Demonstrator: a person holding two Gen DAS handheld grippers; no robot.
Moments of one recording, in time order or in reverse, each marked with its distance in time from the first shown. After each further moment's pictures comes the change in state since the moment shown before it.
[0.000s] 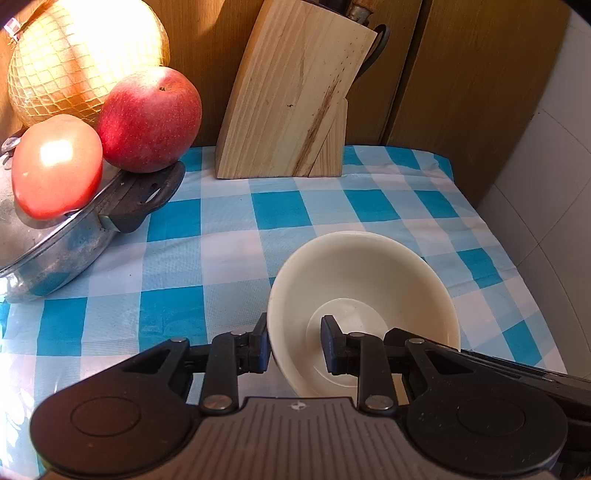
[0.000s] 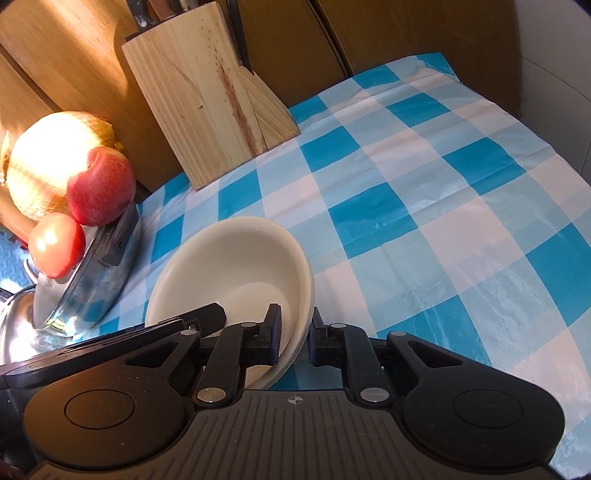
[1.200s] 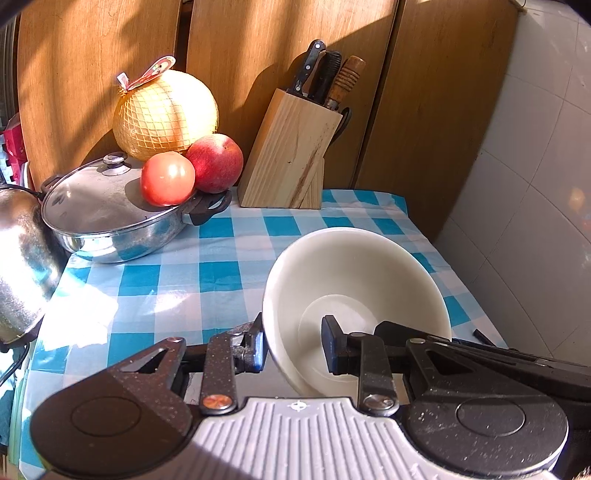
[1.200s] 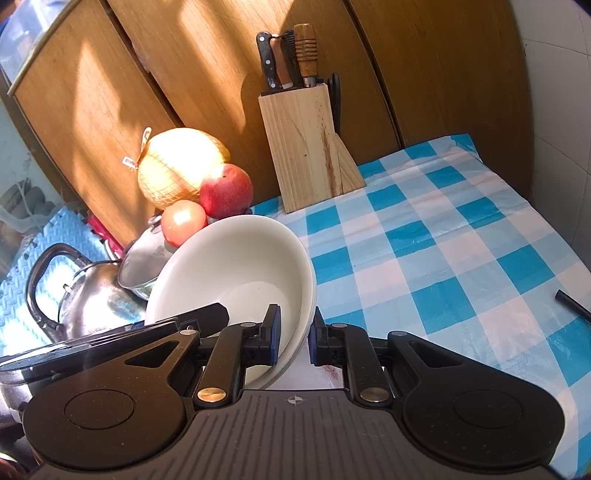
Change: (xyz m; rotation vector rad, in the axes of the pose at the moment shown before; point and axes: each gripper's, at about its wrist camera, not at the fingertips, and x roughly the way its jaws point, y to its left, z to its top) left arm -0.159 0.011 -0.093 -0.008 -0.183 -0.038; right arm -0.134 0.046 -0.074 -0.146 -0.172 0.100
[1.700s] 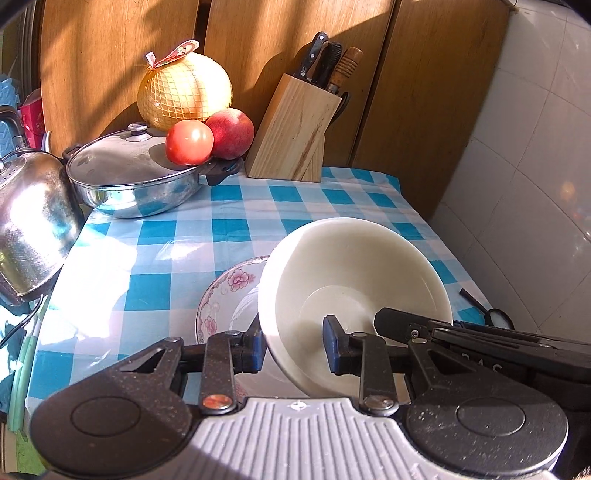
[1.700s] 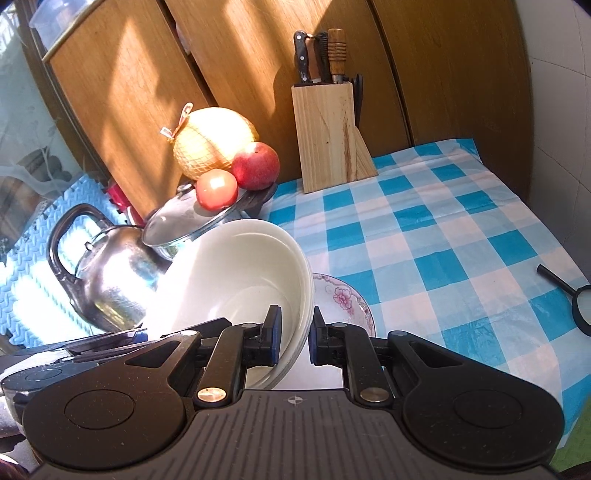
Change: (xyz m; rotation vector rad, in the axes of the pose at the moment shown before) left arm -0.043 0.006 -0.052 -0.022 0.031 -0.010; right arm -0.050 0.030 -0.045 -0.088 0.015 -0.009
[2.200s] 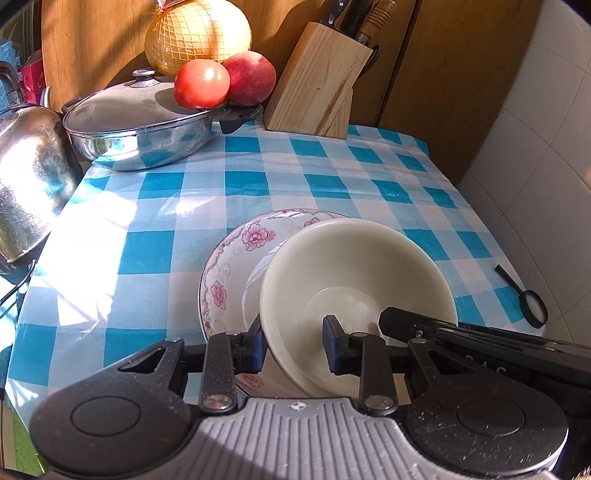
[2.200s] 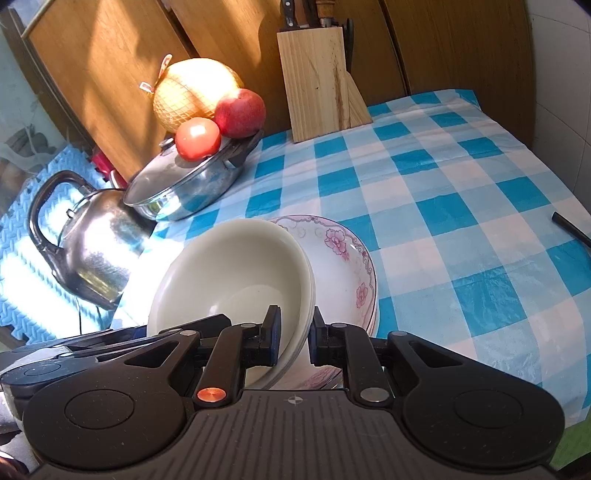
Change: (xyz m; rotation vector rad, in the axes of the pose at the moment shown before) left arm 0.053 0.015 -0.008 -0.041 0.119 0.043; right arm 0.042 -0.012 -0.023 0.039 0.119 -0.009
